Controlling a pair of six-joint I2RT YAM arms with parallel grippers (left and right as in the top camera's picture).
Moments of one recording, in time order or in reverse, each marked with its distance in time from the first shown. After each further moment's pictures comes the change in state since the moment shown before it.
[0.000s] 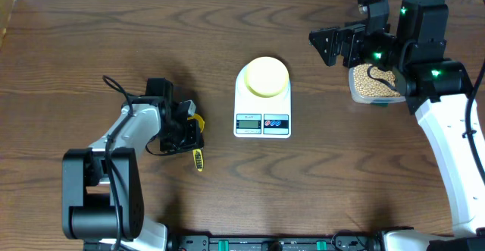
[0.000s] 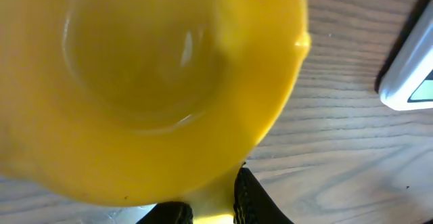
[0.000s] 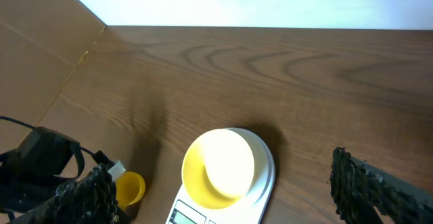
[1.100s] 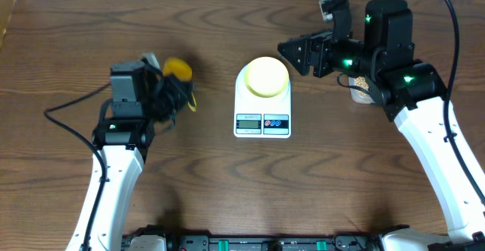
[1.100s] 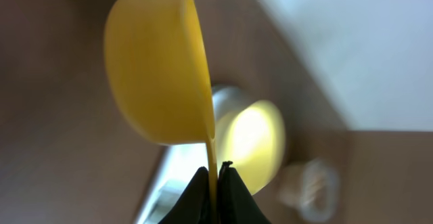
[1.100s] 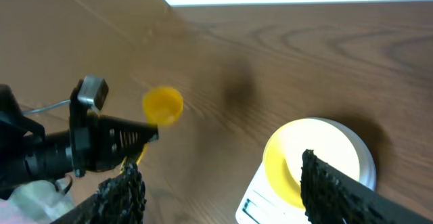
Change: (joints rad) left arm 0.000 -0.474 0.000 0.370 0.016 -0.699; right arm 0.161 0.000 0.000 0.039 -0.085 0.142
